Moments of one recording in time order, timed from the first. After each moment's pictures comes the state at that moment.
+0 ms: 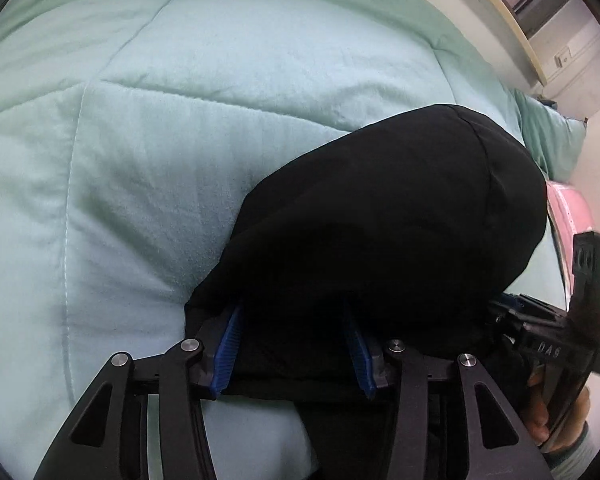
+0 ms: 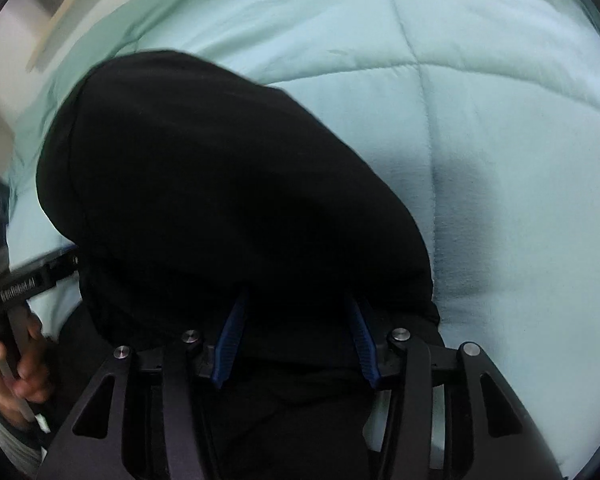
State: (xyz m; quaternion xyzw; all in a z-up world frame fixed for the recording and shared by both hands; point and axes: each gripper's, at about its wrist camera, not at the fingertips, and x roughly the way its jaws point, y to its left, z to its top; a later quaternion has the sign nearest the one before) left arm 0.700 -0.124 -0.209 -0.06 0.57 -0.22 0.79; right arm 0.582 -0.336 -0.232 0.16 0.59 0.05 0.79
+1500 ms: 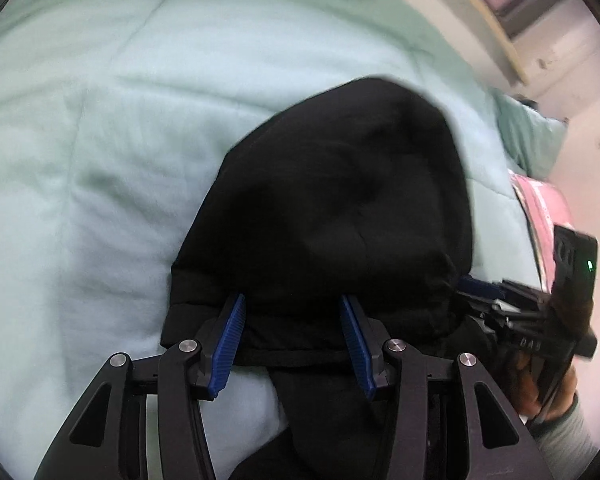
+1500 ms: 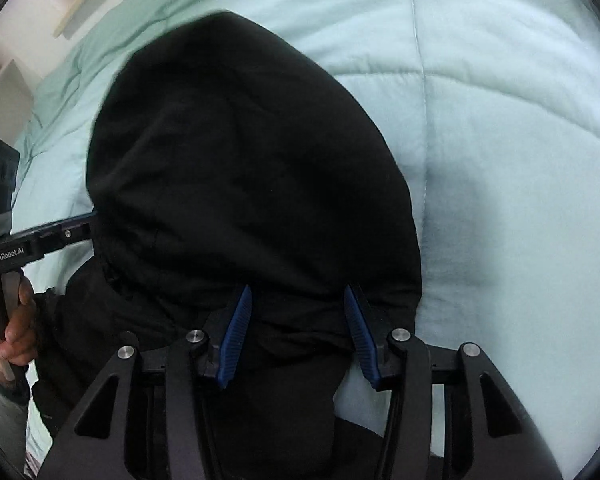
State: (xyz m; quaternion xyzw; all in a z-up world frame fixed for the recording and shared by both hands) left arm 0.683 -0.129 -0.175 -0.07 0.57 -0.26 0.78; right arm 0.555 -0.348 -0.202 0.09 0.58 0.12 0.80
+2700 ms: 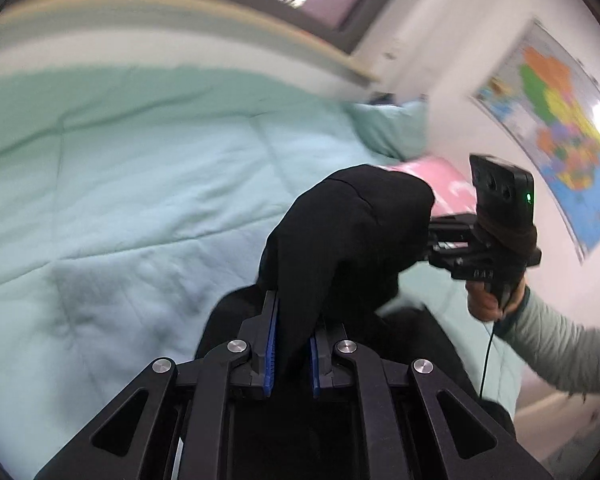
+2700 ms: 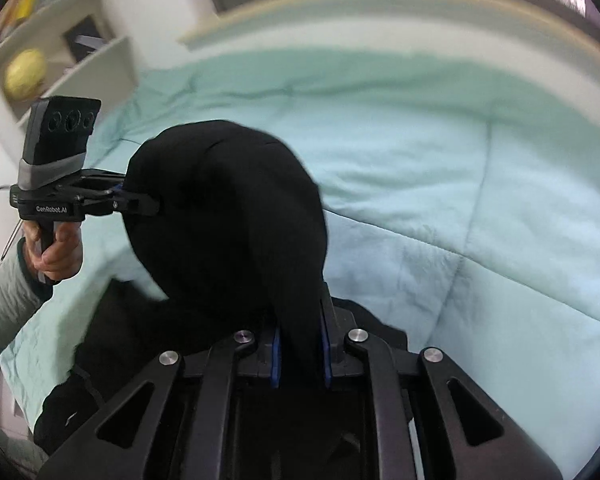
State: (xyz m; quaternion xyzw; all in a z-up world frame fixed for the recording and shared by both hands) left arm 0.643 -0.115 -0.057 -0.03 0.44 -0.46 0.77; right arm 0.496 -0.343 -0.064 0.00 0.44 0.25 0.86
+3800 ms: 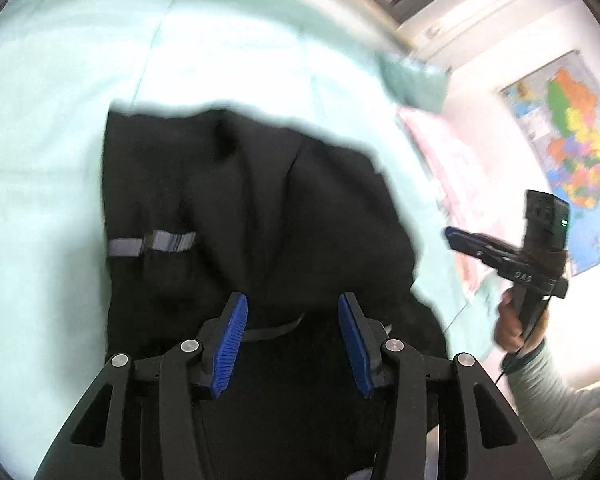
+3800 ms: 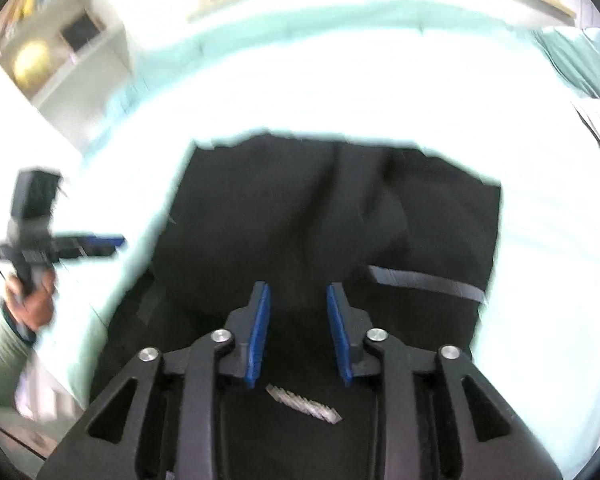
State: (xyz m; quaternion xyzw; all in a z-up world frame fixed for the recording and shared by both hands) left arm 0.351 -0.013 -0.058 -0.13 0.55 -0.35 0.75; right arm 0.256 -0.286 -0.045 0.11 0.50 0.17 0.84
